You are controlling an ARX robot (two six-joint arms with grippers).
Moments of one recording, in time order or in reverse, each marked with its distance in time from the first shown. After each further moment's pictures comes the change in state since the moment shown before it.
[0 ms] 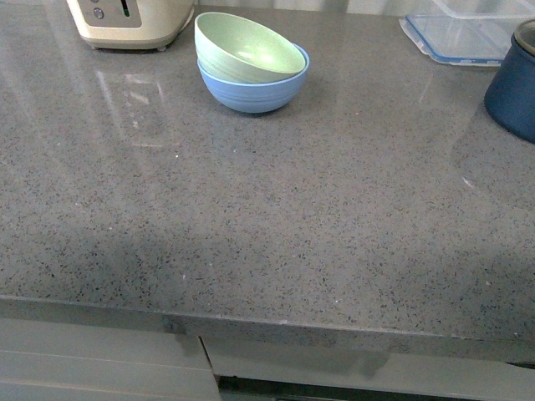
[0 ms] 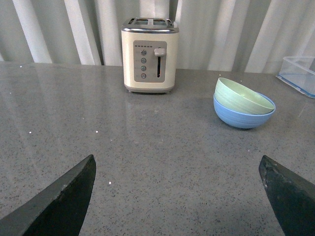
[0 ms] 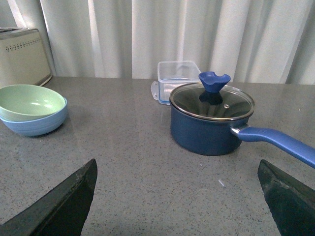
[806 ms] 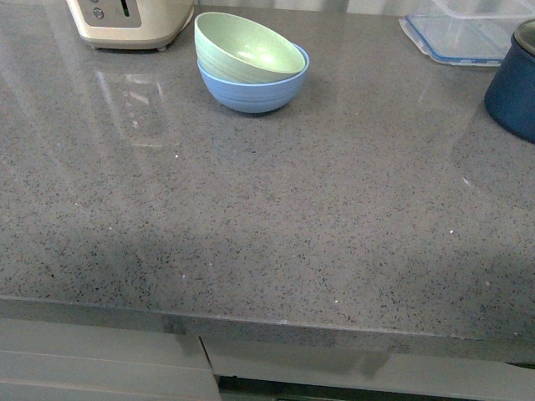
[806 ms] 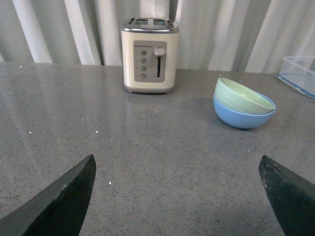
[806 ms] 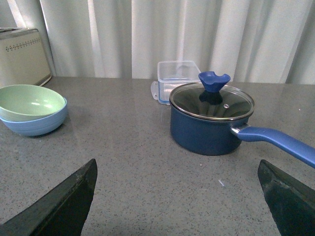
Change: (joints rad) left arm 0.000 0.000 0.000 0.000 0.000 0.000; right arm 0.000 0.000 0.000 0.000 0.000 0.001
